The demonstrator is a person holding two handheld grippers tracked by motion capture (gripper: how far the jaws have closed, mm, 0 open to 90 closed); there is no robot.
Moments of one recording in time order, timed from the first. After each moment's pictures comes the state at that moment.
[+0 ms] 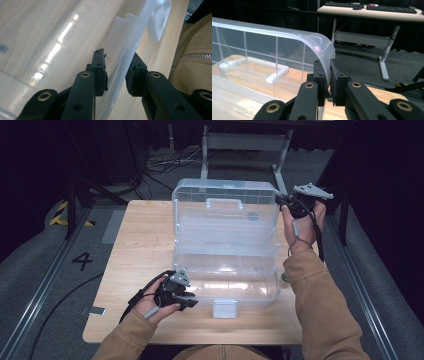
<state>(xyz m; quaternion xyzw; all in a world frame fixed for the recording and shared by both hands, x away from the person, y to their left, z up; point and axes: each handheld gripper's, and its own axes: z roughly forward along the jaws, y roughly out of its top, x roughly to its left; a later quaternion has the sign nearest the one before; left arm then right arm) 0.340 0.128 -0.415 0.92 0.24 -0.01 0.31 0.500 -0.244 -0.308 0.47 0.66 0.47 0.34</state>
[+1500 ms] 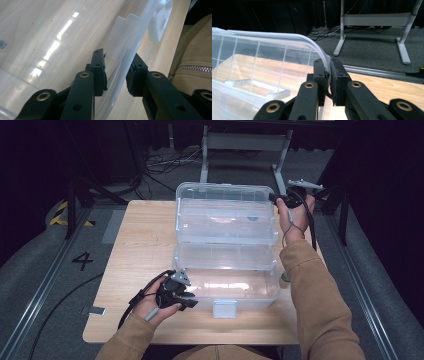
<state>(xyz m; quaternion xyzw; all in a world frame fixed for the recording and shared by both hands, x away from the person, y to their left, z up) 0.341 0.127 -0.414 0.92 0.25 -0.02 0.31 0.568 -0.255 -0.342 0.51 0.66 0.48 0.26</state>
